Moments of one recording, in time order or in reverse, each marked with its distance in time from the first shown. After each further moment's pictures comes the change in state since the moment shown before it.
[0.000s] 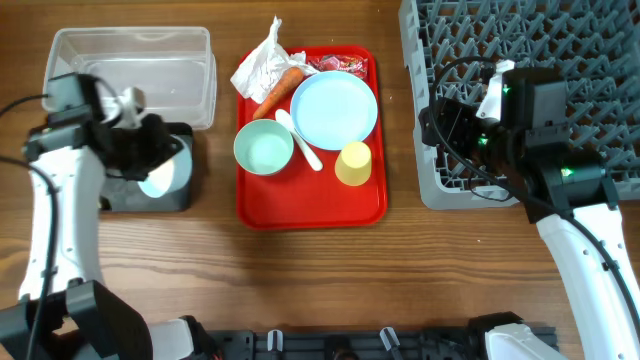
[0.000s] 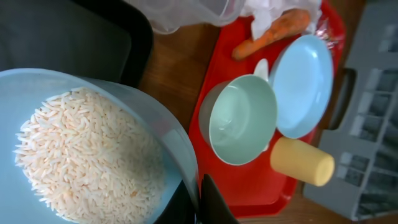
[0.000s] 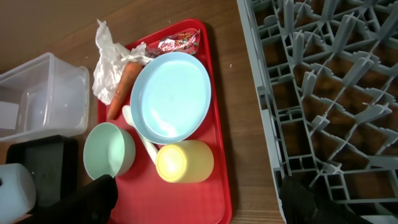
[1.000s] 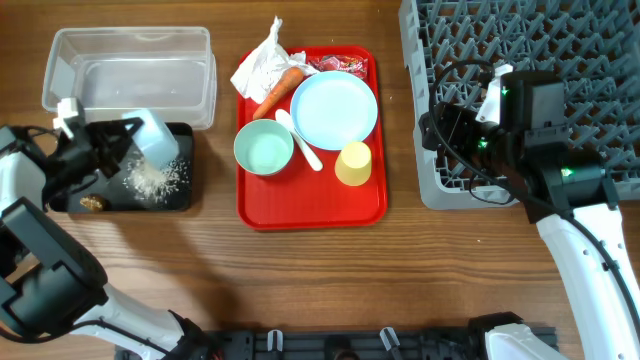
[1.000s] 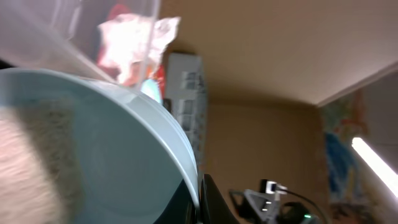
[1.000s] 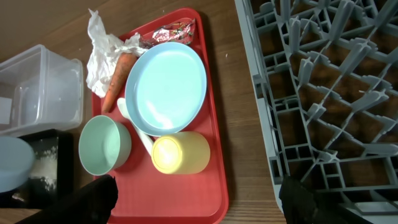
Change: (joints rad) left arm 0.362 0.354 0.000 0.117 0.931 0.140; right arm 0.000 0.000 0.000 -0.037 0.000 0.000
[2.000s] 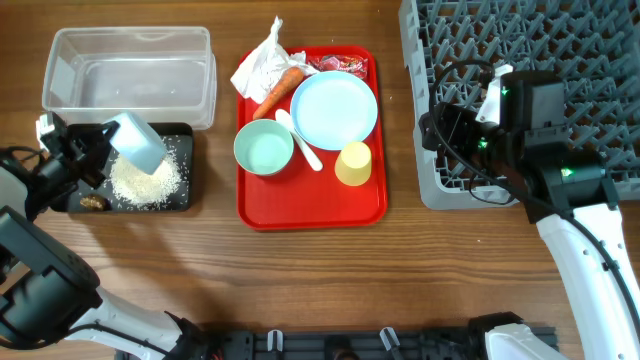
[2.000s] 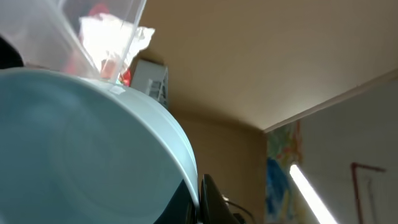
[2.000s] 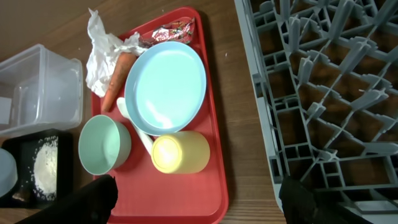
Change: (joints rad) left arm 0.094 0.000 0.001 -0.131 0.100 -0.093; right arm 0.000 0.000 0.000 -0.006 0.000 0.002
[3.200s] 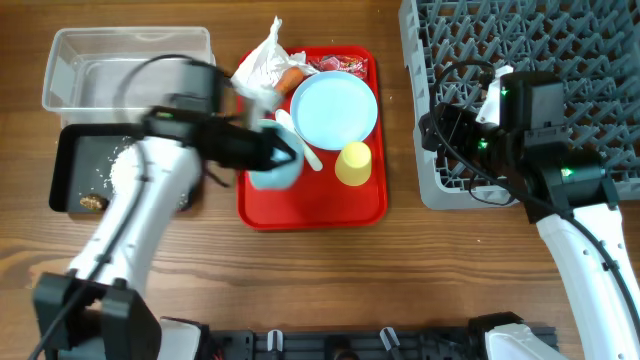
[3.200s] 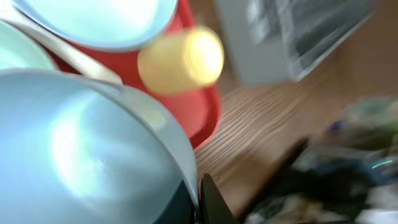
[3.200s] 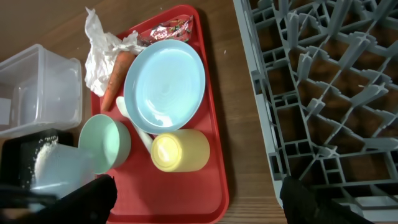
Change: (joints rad) left arm -1.029 -0.330 0.001 0.078 -0.885 0.092; right arm 0.000 0.000 0.000 -0.005 0.000 0.010
